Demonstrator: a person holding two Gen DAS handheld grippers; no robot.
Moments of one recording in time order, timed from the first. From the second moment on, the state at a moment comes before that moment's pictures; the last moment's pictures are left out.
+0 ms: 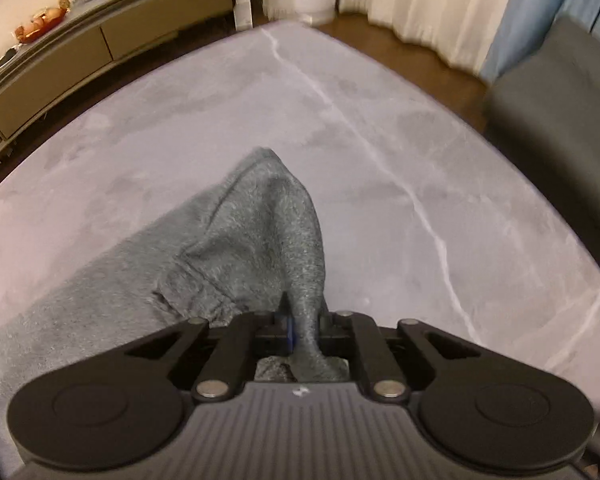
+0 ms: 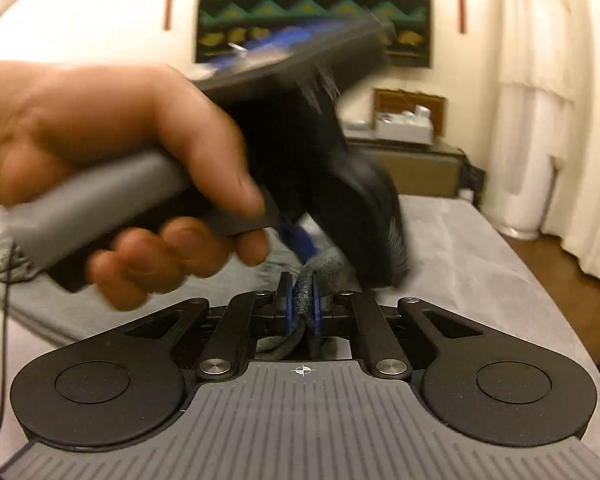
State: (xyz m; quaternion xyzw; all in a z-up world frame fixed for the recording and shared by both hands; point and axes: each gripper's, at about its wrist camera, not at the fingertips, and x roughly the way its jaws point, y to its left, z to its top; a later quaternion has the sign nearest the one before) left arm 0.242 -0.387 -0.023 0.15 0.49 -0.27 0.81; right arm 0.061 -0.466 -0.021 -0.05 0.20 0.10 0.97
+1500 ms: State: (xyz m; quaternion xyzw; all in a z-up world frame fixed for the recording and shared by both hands) left arm 0.207 -0.075 -0.047 -0.17 0.44 -0.14 0.87; right arm 0.057 -0.269 -0.076 -0.36 0.21 0.25 0.87
